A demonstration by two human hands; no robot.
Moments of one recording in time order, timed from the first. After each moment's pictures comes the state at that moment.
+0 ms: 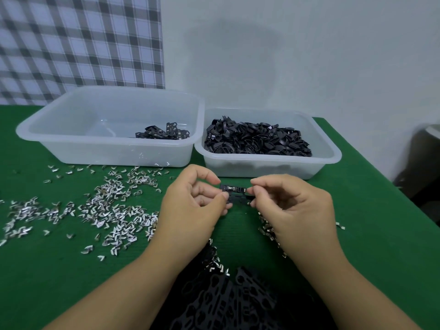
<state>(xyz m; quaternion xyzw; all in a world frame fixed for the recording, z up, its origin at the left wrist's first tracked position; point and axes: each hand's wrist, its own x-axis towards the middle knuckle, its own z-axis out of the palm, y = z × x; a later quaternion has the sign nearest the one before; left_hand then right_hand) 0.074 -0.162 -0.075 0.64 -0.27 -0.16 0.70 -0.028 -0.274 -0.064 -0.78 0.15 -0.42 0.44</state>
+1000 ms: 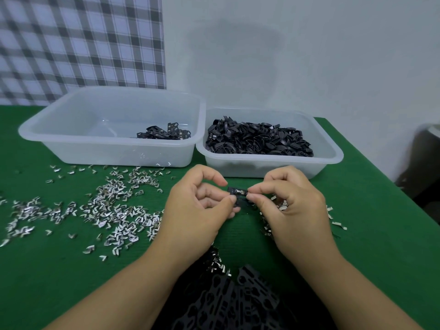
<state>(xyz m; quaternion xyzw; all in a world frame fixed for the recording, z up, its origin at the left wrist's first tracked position) 0.070 -0.159 -0.070 0.62 -0.29 -0.19 0.70 -0.025 -0.281 -0.069 -0.86 0.14 -0.40 0.29</state>
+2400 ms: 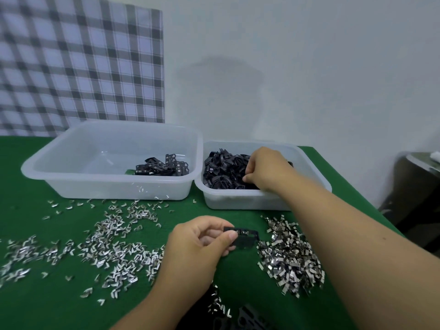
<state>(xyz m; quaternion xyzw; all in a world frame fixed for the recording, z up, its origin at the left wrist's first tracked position) 0.073 -0.161 -0.070 0.65 -0.26 -0.21 0.68 0.078 -0.351 0.002 -0.94 0.32 -0.04 0.13</state>
